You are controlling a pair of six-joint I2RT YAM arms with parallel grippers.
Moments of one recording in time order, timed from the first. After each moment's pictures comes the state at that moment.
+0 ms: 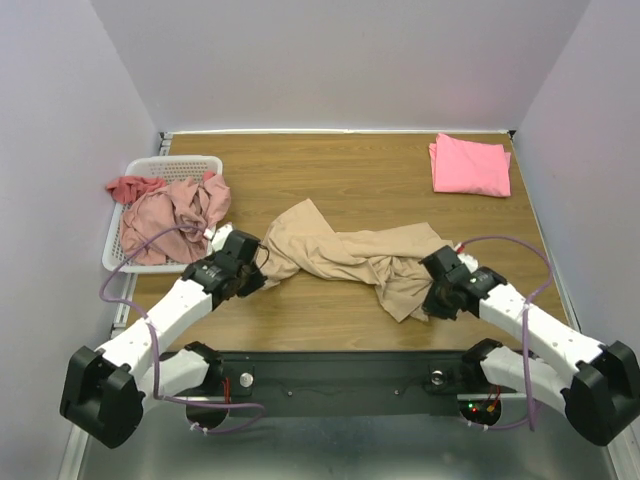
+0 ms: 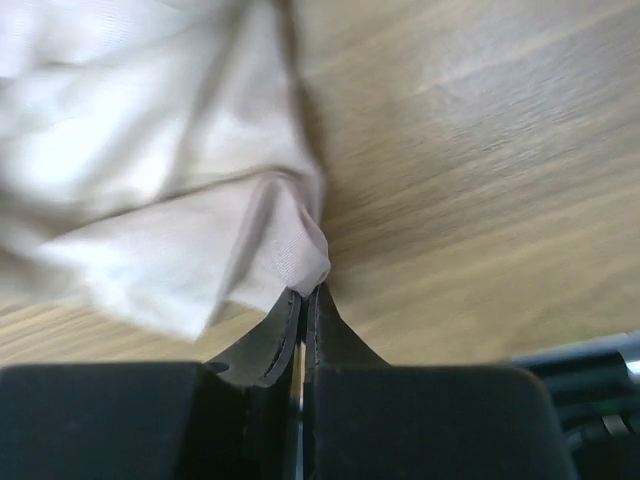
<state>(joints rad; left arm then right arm) -0.51 1.01 0.60 -0.60 -0.20 -0.96 0.54 1.00 0.52 -0.79 0.21 1.00</state>
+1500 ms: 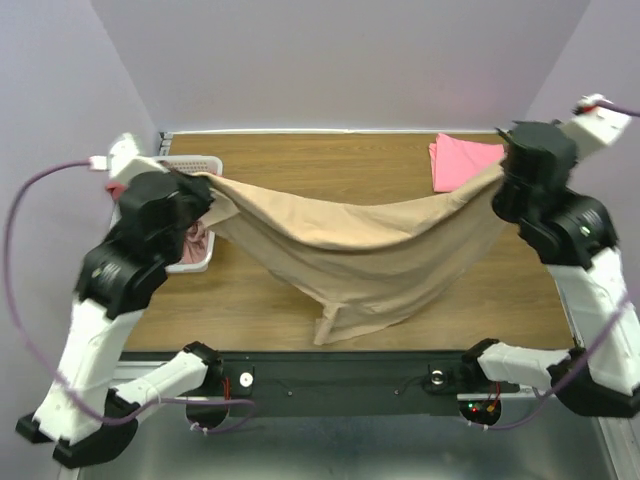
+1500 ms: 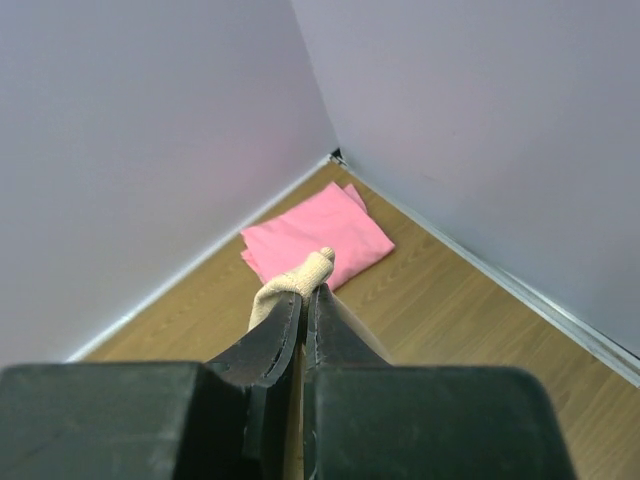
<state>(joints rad) -0.51 0.92 1.59 -0.91 -0.59 -0.80 0.55 1.13 1.80 -0.87 1.21 0.50</state>
